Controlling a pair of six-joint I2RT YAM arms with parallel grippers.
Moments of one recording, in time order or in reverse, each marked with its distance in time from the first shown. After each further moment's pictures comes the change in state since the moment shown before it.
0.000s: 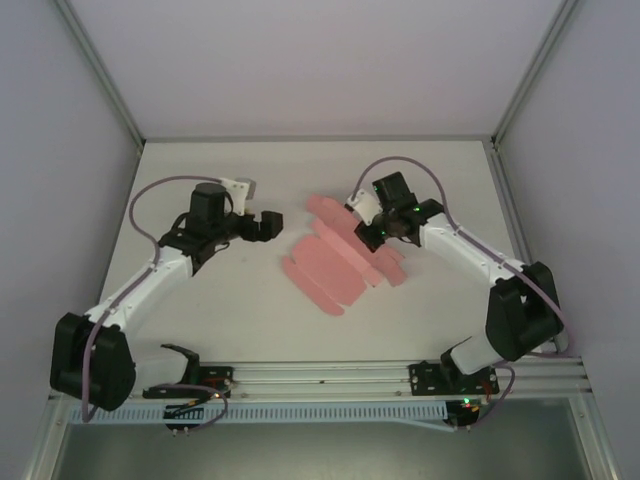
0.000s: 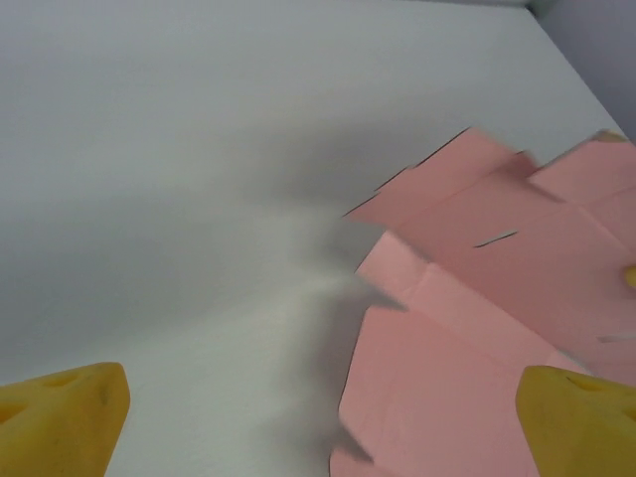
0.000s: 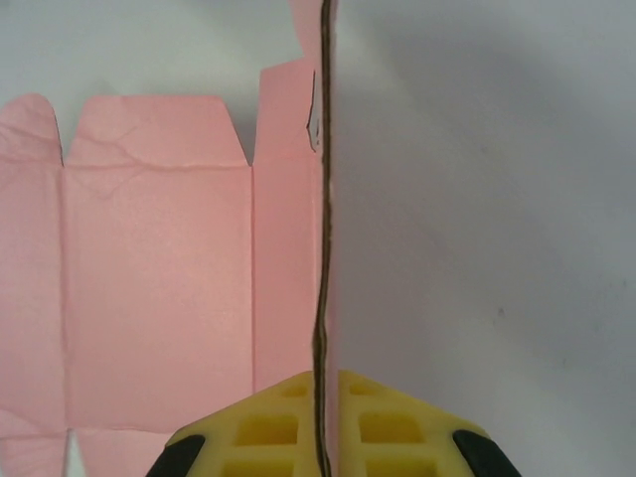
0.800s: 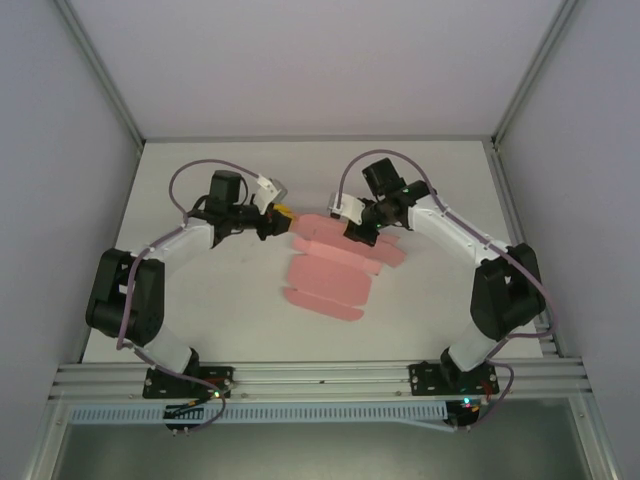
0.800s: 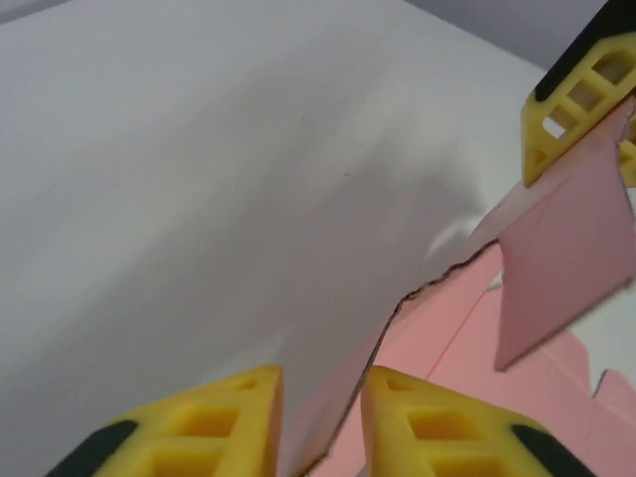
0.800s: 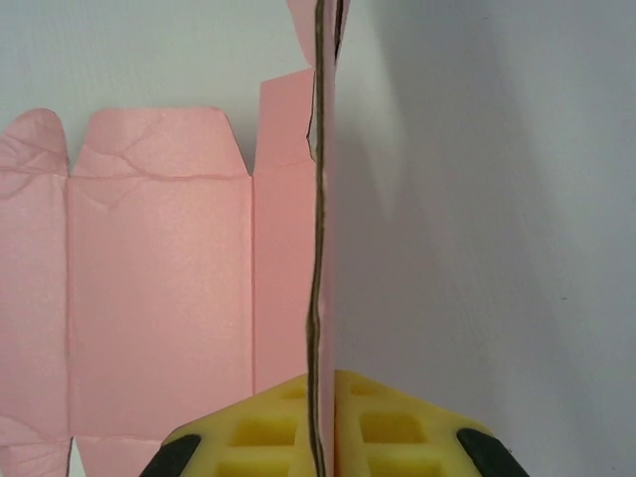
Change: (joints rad) left arm 0.043 0.329 0.116 0.128 0.451 0.479; right arm -0.029 0.126 0.181 -0.146 -0.208 -0.378
